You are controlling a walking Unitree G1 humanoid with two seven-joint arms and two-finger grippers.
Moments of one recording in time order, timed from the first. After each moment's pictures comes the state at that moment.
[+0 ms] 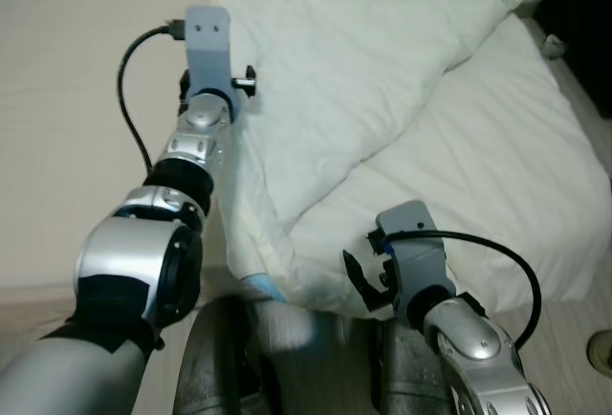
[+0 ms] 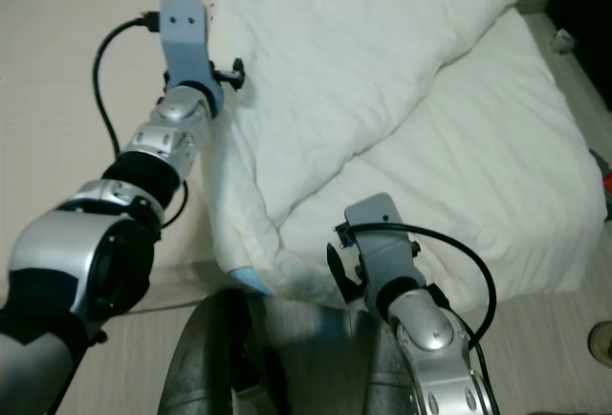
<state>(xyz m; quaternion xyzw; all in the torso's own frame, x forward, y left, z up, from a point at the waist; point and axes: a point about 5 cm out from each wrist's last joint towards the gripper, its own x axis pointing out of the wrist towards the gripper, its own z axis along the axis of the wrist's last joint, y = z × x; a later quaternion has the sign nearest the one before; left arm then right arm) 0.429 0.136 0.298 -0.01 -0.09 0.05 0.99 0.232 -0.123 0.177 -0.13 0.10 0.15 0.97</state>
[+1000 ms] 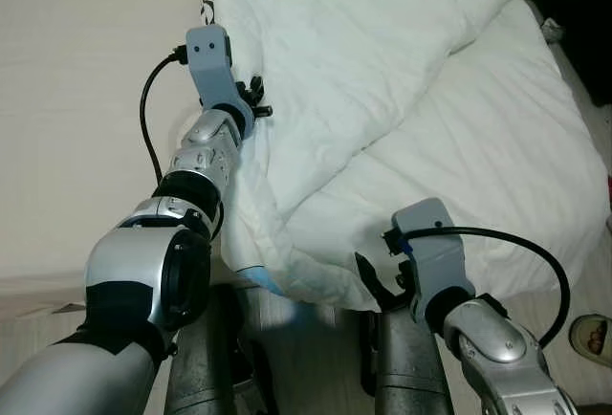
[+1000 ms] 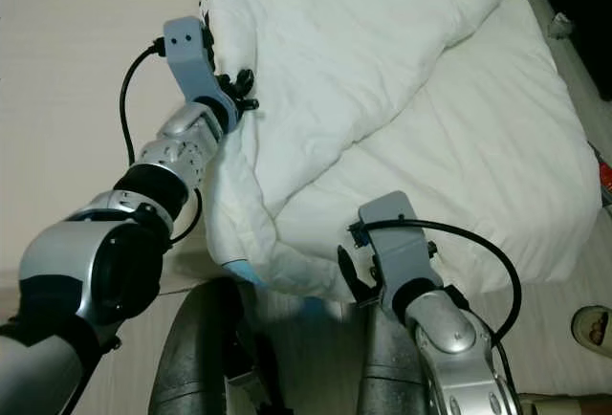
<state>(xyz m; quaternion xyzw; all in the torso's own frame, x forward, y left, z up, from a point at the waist) 0.428 0.112 0.286 -0.13 -0.10 -0.08 0.98 0.233 -0.141 0.188 -0.15 0.11 0.14 0.97</state>
